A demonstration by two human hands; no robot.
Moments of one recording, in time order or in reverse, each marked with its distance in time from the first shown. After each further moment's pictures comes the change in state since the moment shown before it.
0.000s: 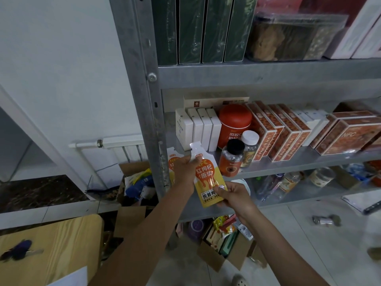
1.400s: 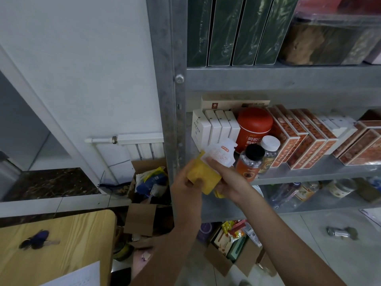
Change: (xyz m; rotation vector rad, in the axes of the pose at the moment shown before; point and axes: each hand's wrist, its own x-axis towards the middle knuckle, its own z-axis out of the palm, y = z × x) left_hand -0.046 -0.016 -0.046 -0.095 0.121 0.331; right_hand 0.036 -0.059 0.061 0.340 -0.153 0.126
